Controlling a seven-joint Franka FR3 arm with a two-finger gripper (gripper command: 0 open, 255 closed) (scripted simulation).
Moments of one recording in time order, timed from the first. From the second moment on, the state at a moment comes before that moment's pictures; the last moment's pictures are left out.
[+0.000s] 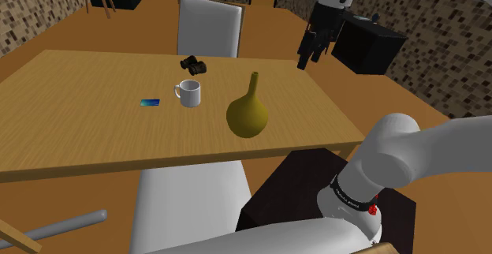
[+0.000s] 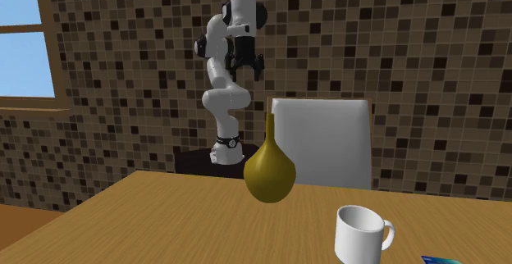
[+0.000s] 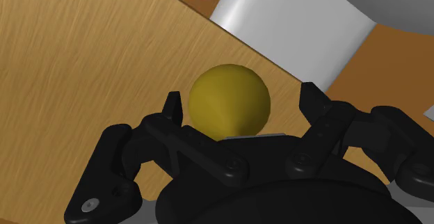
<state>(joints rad) -0.01 -0.82 -0.07 -2.38 -0.03 1.57 -0.04</state>
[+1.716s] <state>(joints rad) -0.01 -0.15 -0.04 -2.13 0.00 1.84 0.06</state>
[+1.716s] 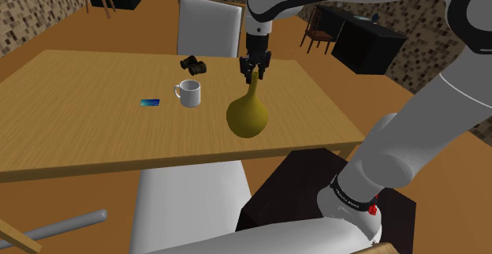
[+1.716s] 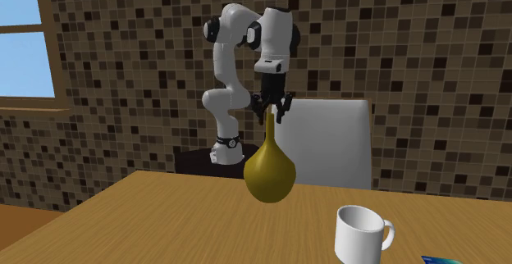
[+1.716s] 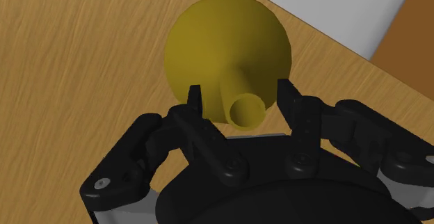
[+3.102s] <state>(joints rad) -0.01 -0.17 -0.04 -2.01 0.00 1.69 0.06</state>
